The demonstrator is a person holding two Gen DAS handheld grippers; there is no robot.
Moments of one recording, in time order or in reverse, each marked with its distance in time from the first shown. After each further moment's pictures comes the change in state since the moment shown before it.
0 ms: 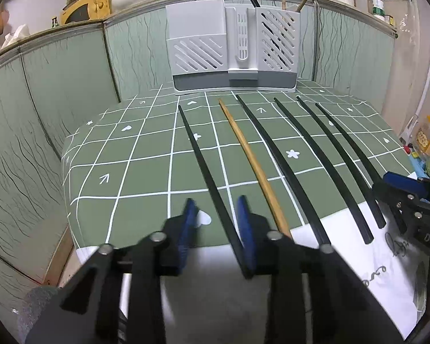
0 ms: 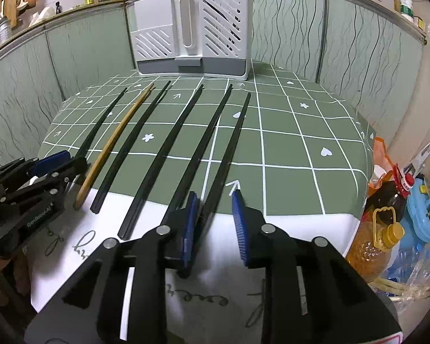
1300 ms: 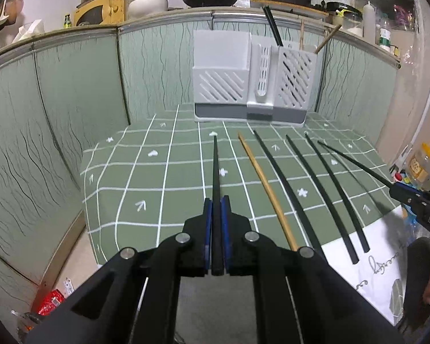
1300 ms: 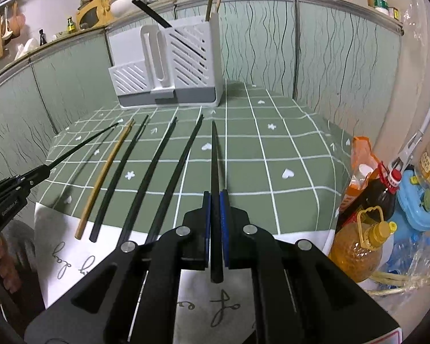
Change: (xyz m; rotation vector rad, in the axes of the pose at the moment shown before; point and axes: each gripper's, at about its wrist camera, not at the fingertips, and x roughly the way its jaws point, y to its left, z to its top) left arm -0.034 0.041 0.026 -0.068 -0.070 -0.042; right arm -0.036 -0.031 0.022 0.090 -0.092 -0.020
